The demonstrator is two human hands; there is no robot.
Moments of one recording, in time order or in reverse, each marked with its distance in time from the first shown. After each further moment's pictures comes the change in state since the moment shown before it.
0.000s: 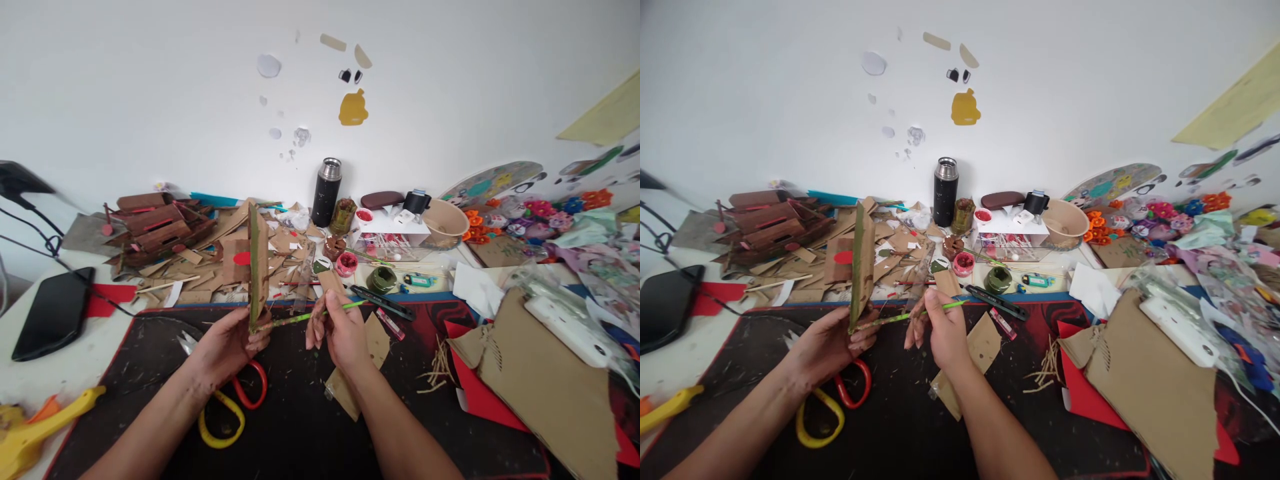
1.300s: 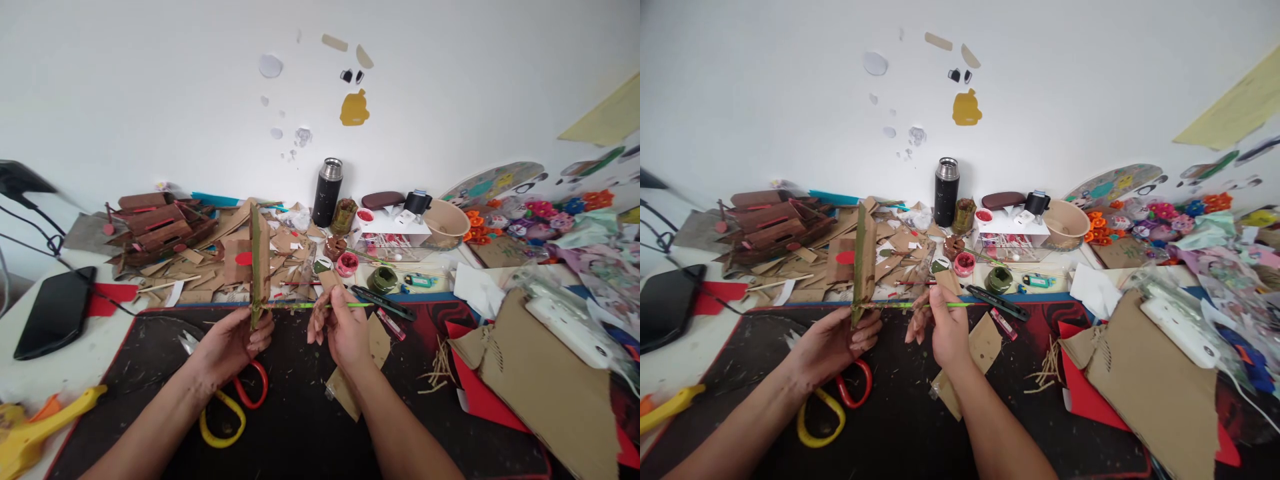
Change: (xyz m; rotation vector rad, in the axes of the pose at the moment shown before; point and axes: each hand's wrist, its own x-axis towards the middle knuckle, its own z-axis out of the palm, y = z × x) left_hand -0.001 0.000 0.000 0.045 -0.069 -0.013; right_hand 0.002 -0.009 0.007 0.021 0.073 -0.024
